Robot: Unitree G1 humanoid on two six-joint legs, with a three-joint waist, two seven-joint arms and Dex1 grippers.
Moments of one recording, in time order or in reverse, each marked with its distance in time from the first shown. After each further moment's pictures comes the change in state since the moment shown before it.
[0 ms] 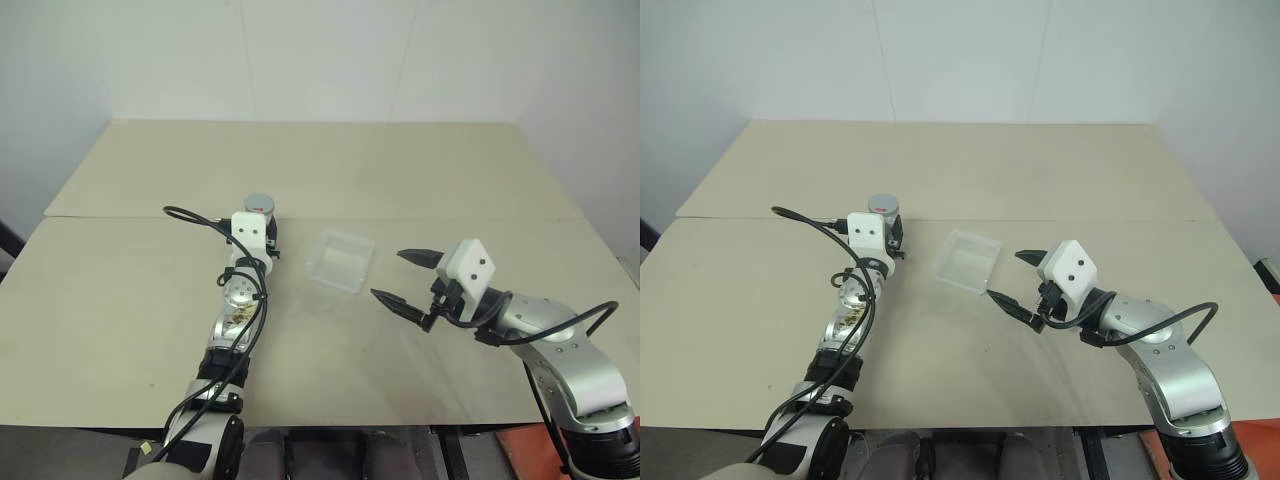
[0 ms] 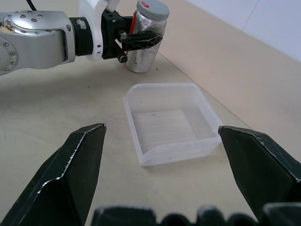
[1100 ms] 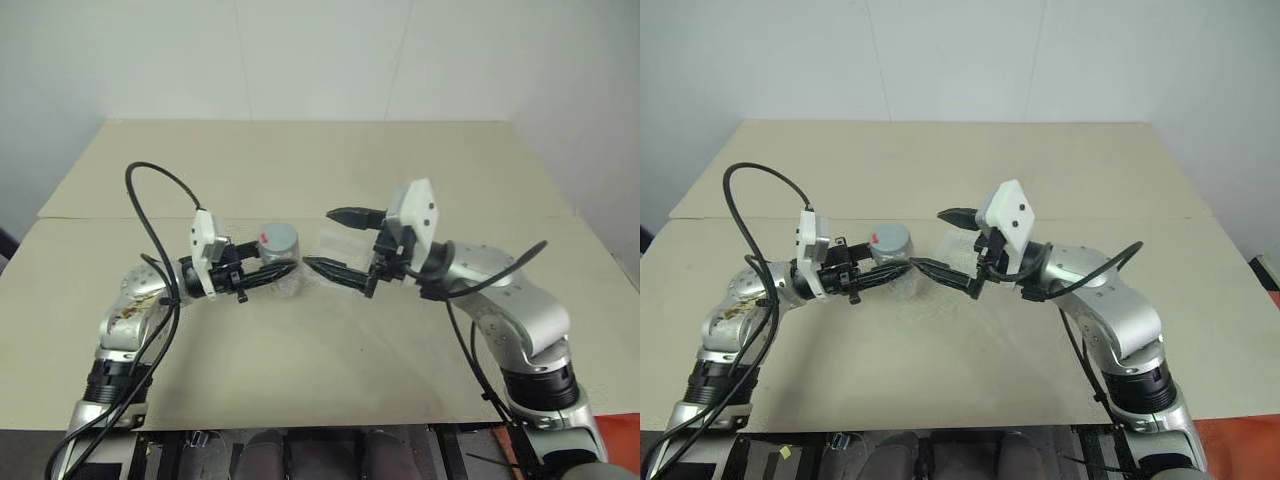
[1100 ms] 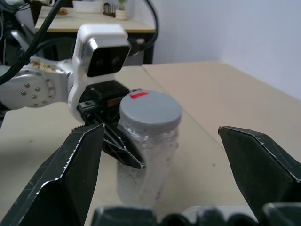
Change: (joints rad) left arm 0.127 0.470 -0.027 -0.427 -0.572 0.311 -1.214; right arm -0.417 0.213 0.184 0.080 0.134 0.165 0.010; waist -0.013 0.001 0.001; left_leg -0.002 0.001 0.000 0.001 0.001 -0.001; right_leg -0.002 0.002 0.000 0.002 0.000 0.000
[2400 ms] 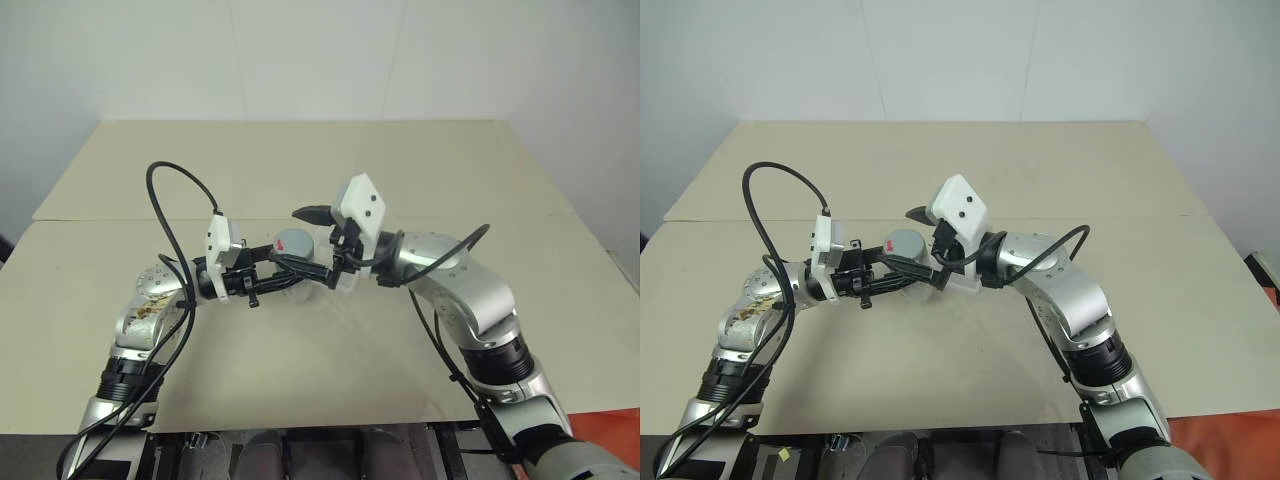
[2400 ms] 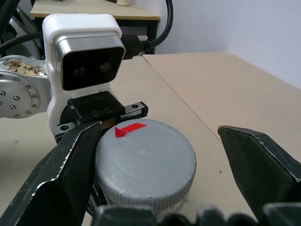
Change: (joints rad) left arm 0.001 -0.030 -0.030 -0.004 0.016 -0.022 -0.013; right arm -0.106 0.106 0.090 0.134 -0.132 0.003 -0.020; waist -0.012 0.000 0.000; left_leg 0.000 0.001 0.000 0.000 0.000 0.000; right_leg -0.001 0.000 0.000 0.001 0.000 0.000
